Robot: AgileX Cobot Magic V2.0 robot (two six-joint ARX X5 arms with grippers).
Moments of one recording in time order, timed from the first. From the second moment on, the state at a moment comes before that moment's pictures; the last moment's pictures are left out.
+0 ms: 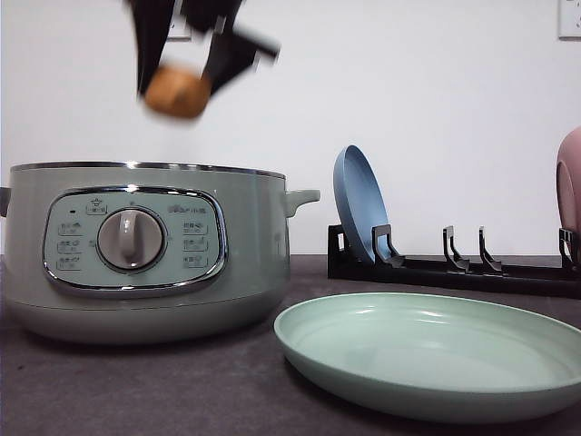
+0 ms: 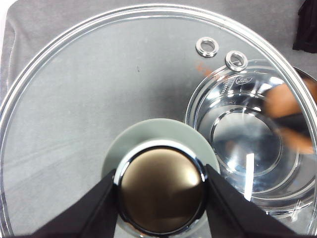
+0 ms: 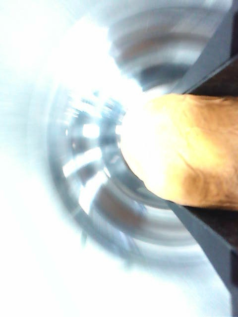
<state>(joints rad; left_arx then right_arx) -0.11 1.28 1.90 -1.41 -0.06 0.06 0.83 2.11 2.37 -1.12 -0.06 0.22</state>
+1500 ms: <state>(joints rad) -0.17 1.28 1.90 -1.41 -0.05 0.06 0.53 1.27 1.05 -0.75 -0.21 0.09</state>
